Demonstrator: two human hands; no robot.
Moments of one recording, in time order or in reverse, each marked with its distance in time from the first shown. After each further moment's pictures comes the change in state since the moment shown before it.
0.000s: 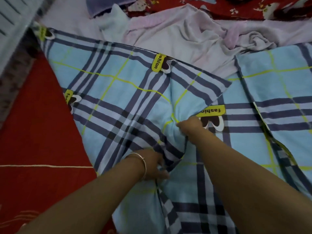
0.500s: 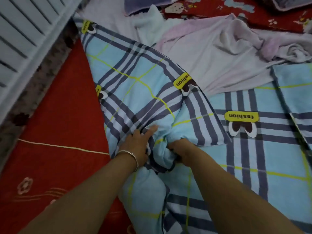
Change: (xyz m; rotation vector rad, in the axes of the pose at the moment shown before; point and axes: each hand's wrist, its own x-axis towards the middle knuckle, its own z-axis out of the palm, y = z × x) left_hand -0.034 -0.115 0.026 -0.177 0.403 -0.181; right_hand -0.085 -0.003 0.110 0.033 -0.417 0.126
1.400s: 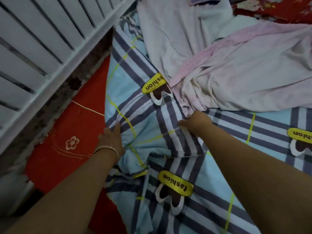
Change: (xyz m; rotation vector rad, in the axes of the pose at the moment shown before) left_hand -0.080 -0.185 0.037 -0.208 -0.028 -0.652; right_hand 0.011 -0.077 0.110 -0.900 0.282 -0.341
